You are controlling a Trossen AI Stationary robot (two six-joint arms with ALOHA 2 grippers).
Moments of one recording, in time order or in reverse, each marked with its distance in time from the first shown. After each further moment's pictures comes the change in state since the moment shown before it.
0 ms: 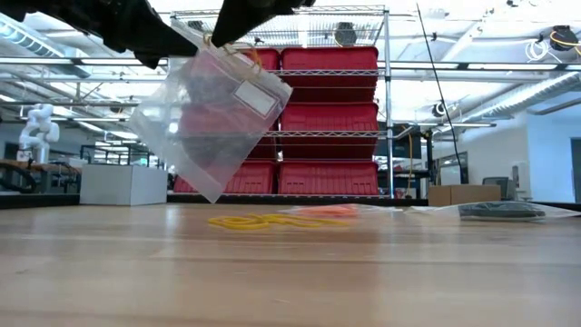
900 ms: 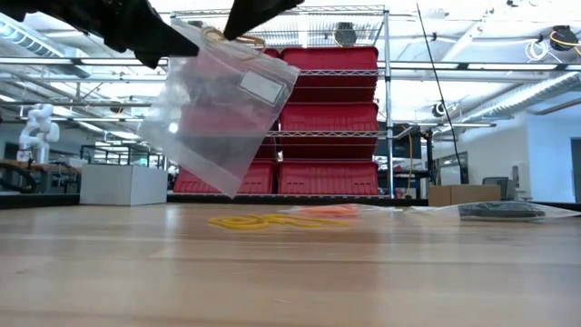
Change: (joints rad) left arm 0.000 0.000 0.000 0.005 -0.007 -0.002; right arm 0.022 0.000 0.000 0.020 0.114 -0.059
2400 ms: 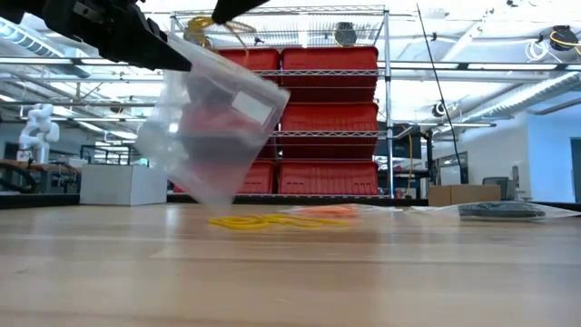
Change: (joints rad) left arm -0.002 0.000 -0.001 -0.086 0.006 0.105; right arm 0.020 -0.005 -0.011 0.047 -0.080 -0.017
